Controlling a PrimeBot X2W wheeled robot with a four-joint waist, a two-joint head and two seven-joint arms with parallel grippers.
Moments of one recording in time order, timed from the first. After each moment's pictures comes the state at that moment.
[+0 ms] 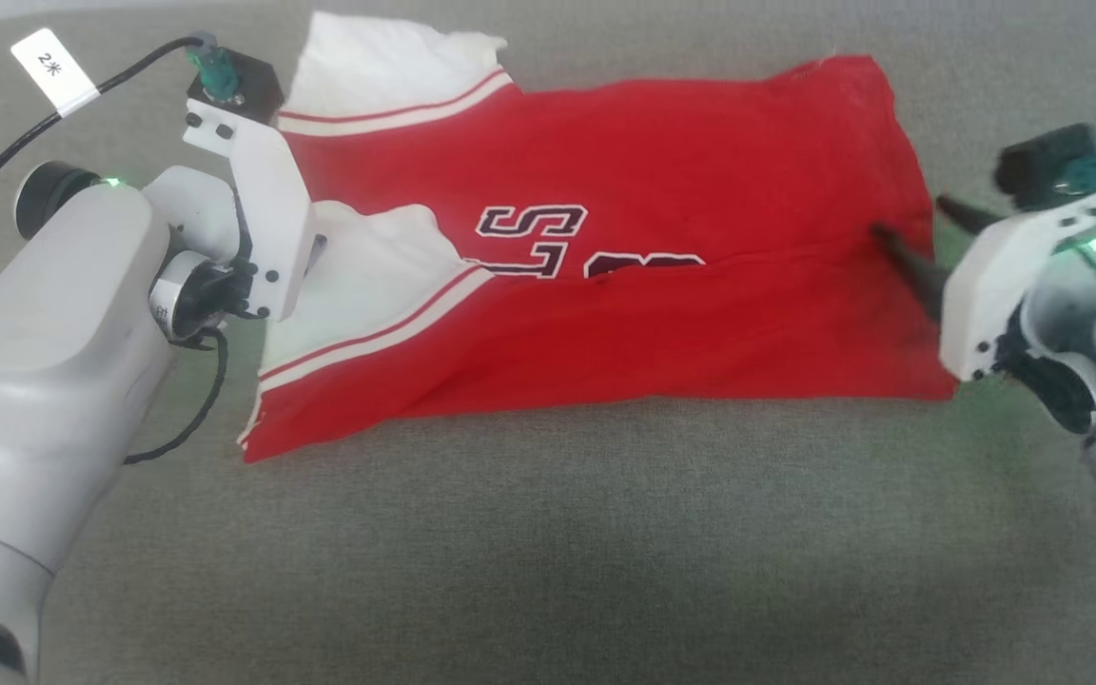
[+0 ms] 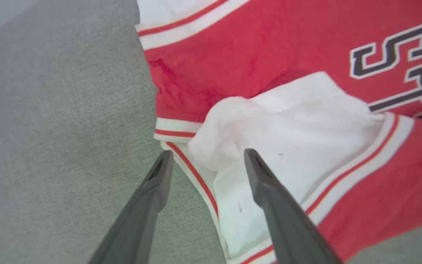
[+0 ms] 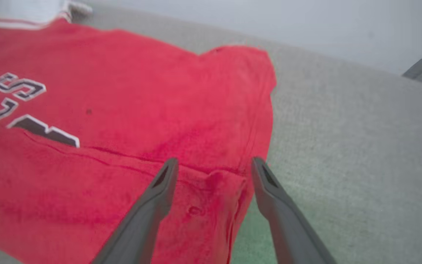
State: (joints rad) left arm -1.09 0.47 -0.79 0.72 -0.79 -0.05 0.70; right arm -0.77 -0.50 0.53 0.55 0.68 0.13 0.26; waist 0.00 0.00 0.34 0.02
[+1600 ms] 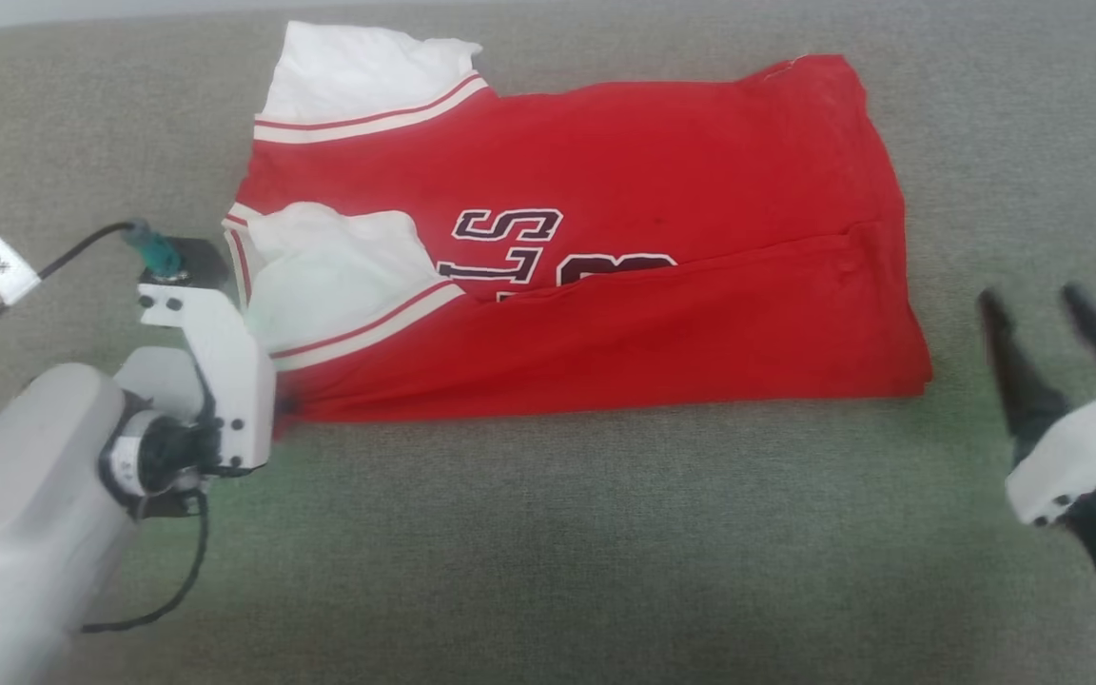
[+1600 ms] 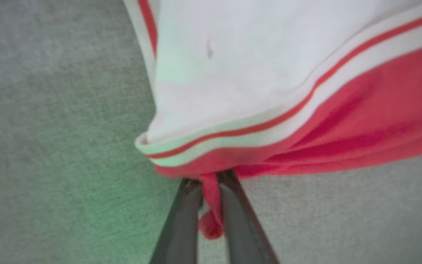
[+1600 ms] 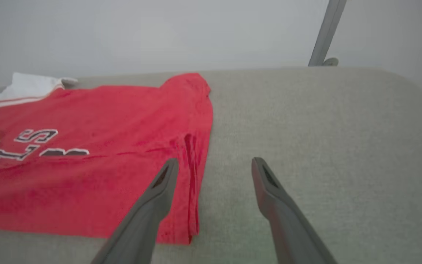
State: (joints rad) left arm -0.73 0.61 -0.69 0.45 -0.99 0.12 0.79; right arm -0.19 -0.20 -0.16 -0.16 0.34 0.13 0.33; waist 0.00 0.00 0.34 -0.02
